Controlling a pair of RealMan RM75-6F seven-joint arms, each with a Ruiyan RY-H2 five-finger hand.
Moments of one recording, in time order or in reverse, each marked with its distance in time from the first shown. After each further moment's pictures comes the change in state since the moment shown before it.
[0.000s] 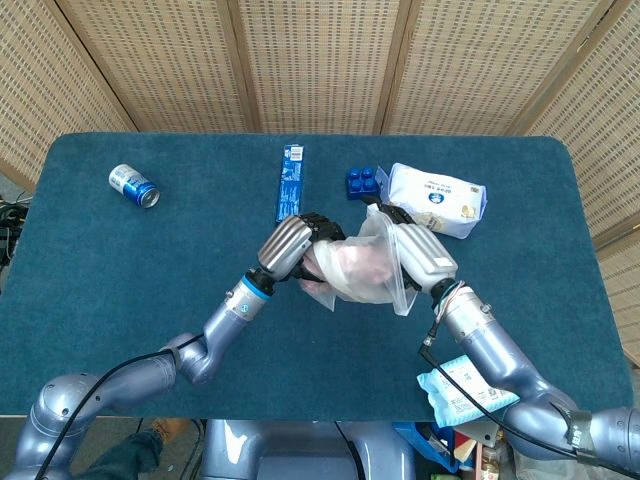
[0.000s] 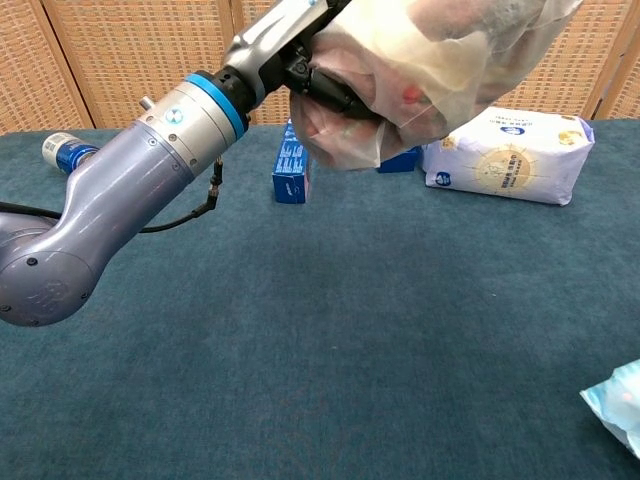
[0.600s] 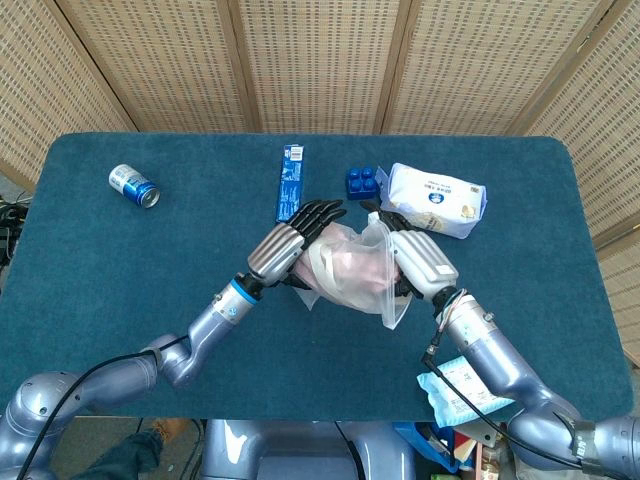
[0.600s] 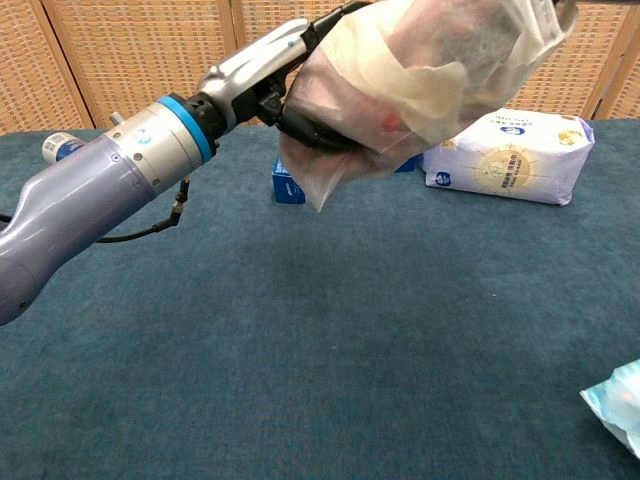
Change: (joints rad) left arm 0.056 0.089 0.077 -0.084 0.011 -0.054 0.044; right arm -0.056 -0.017 -0.006 -0.017 -0.104 0.012 0.053
